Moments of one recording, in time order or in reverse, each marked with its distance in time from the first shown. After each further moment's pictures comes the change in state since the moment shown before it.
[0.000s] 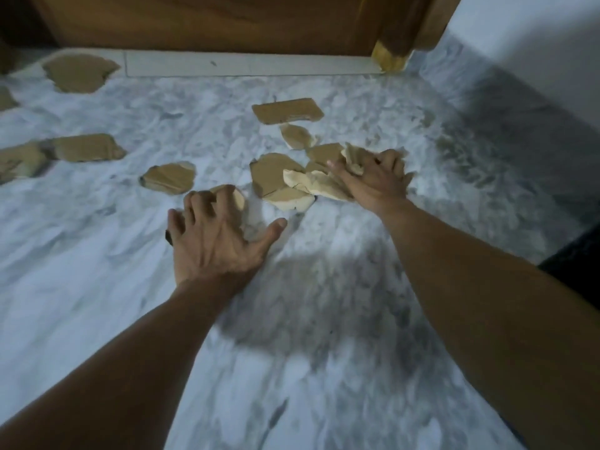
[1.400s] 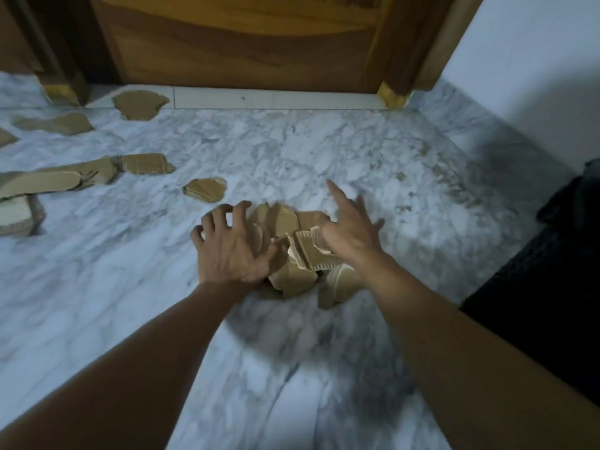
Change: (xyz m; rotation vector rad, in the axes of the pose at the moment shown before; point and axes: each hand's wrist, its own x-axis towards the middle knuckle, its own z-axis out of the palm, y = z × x) left_hand -0.022 -0.022 -0.017 -0.067 0.111 0.013; right_hand -0.129 -0.061 -0.013 0.238 -0.182 -0.106
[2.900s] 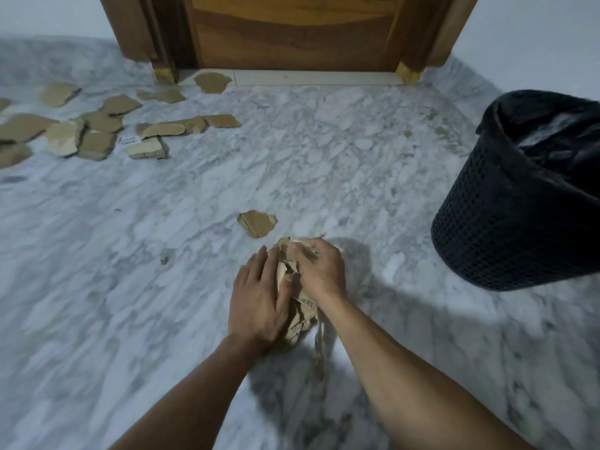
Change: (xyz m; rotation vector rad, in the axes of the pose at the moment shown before) left_hand -0.299 -0.022 -0.121 -0.195 -0.231 0.035; right_hand -0.297 -0.017 0.098 0.502 0.082 0.023
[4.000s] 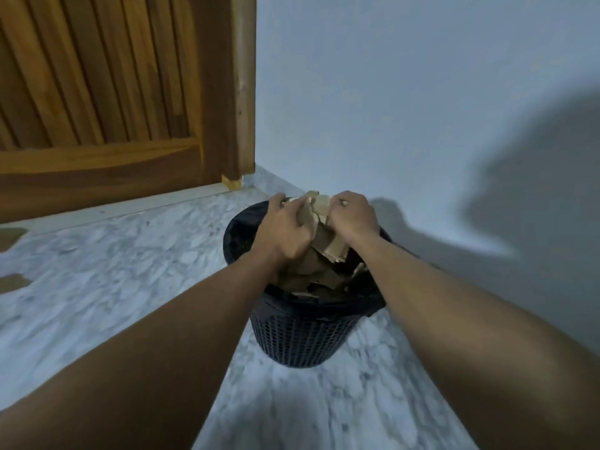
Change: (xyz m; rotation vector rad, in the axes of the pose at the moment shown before) left_hand 0.192 0.436 0.003 -0.236 -0.186 0.498; right_hand 0.105 -0.072 -0.454 -0.290 0.565 -0.044
